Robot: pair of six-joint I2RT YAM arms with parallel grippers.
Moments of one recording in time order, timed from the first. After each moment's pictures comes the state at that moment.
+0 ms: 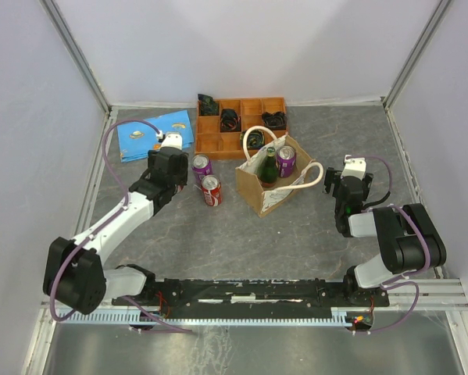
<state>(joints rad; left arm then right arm) -0.41 1.24 0.84 -0.23 -0.53 -0.10 0.10 1.52 0.32 0.87 0.40 0.02</state>
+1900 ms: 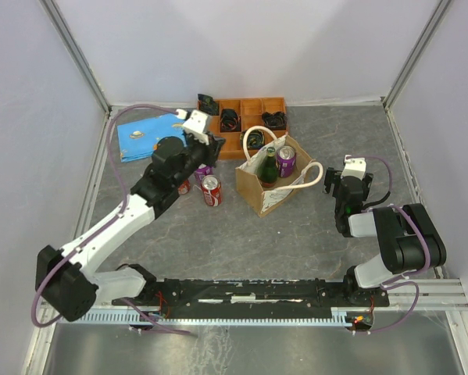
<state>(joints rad) -0.60 1.19 0.97 0.16 -0.01 -0.08 0.10 1.52 0.32 0.87 0.40 0.02</state>
